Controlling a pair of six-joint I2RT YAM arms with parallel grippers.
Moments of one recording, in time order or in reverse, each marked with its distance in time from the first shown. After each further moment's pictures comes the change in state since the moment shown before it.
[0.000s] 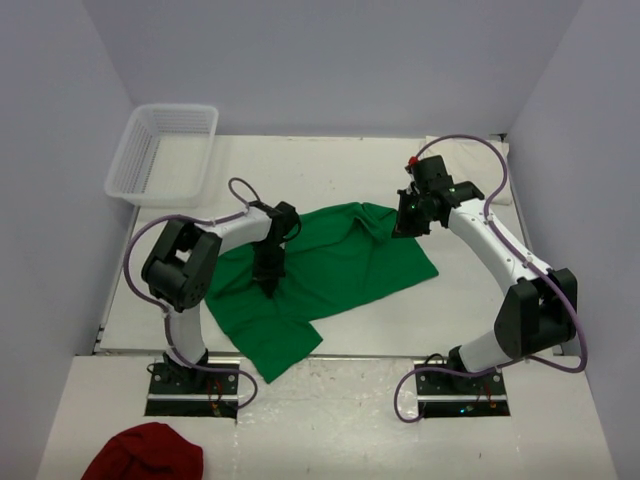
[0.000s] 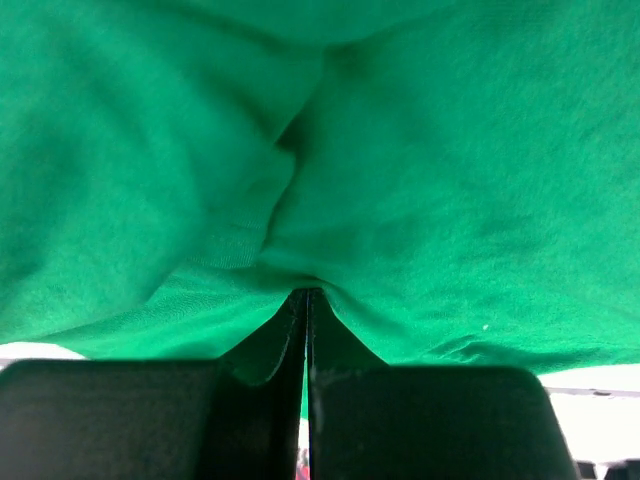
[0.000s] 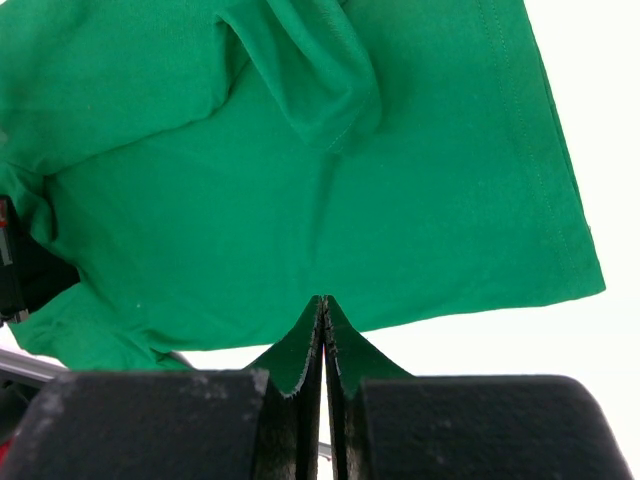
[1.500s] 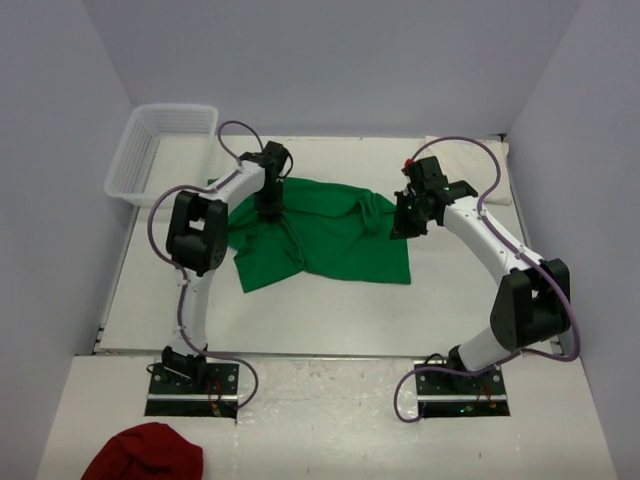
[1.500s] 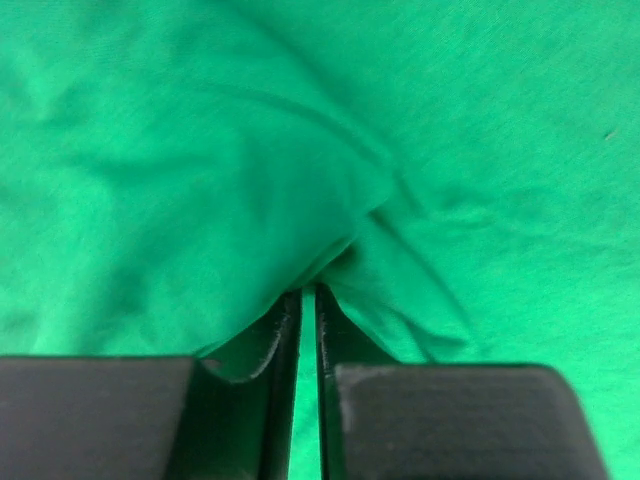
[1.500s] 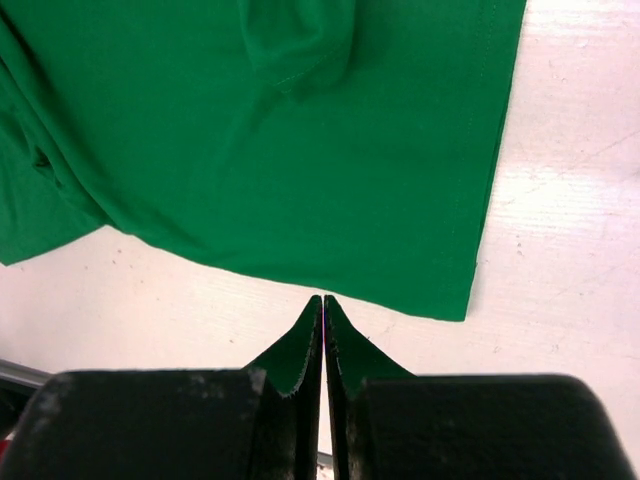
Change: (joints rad) left arm 0.196 0.397 0.692 0.058 -0.122 0.232; right arm 0.000 0.049 -0.005 0.021 0.000 -0.013
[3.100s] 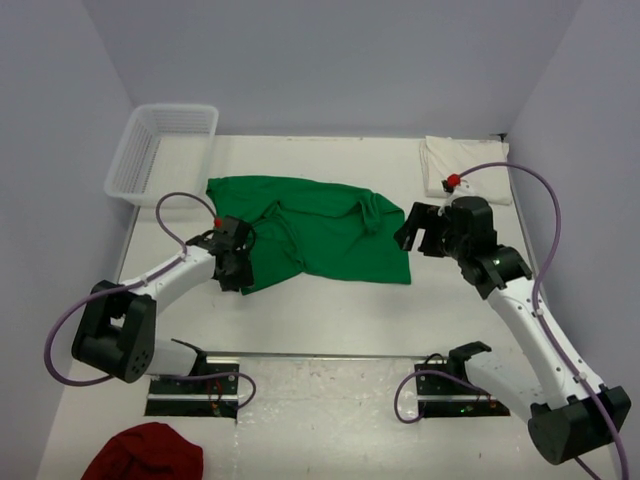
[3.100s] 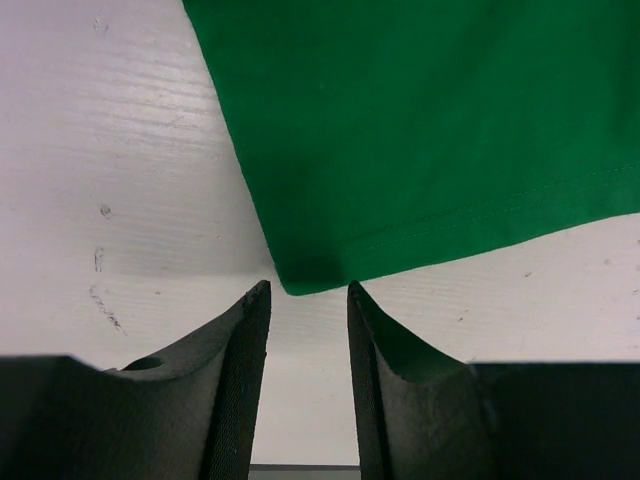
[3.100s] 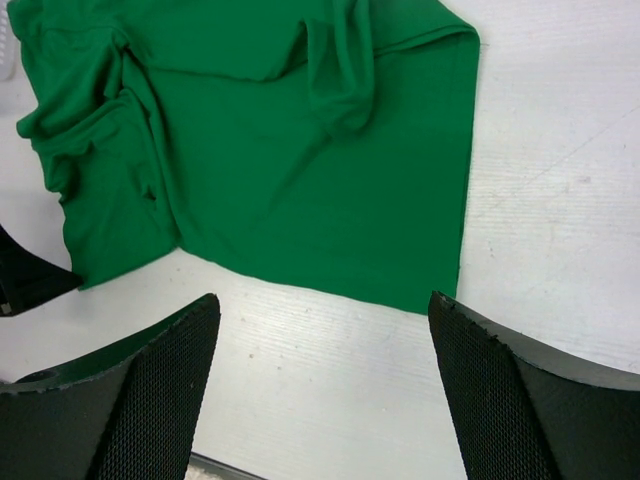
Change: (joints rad) left arm -0.028 -0.921 -1.140 0.304 0.005 -0.232; right arm 0.000 -0.616 -0.347 0.208 0.070 0.029
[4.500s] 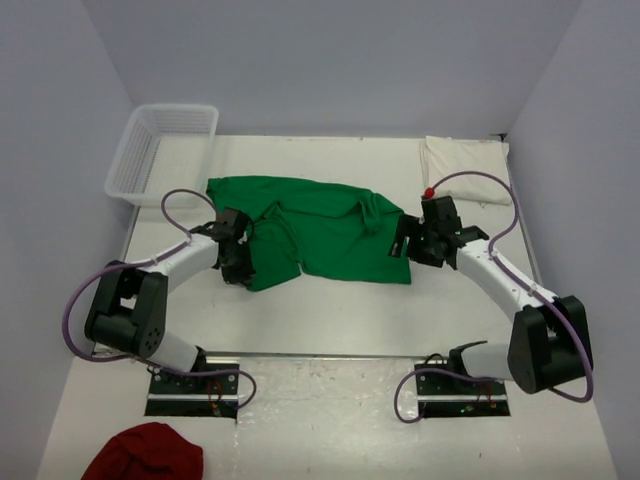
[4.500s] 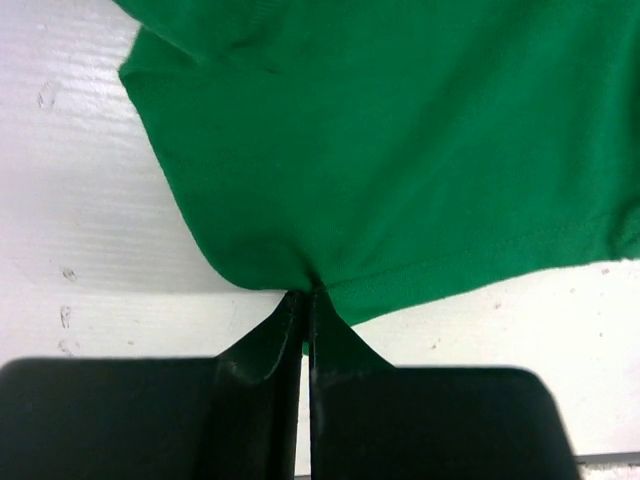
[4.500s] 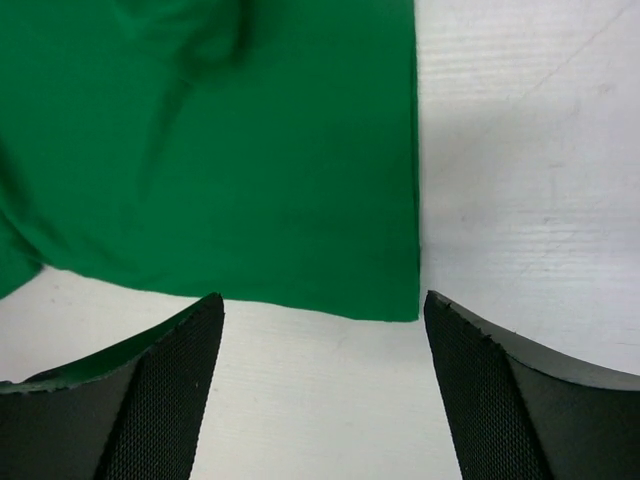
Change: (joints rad) left arm 0.063 0.142 0.059 0.040 0.110 0.034; right arm -0.032 0.345 -0.040 0.064 0.018 0.036
